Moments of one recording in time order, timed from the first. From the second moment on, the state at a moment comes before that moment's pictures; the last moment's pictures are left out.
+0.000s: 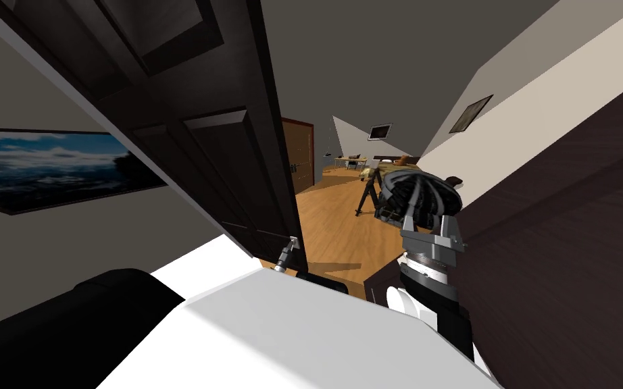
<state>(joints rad) 0.45 0.05 -0.07 -1.17 2.98 0.81 0.06</state>
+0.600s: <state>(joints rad) 0.44 0.06 -0.03 -1.17 2.95 0.81 -0.08</state>
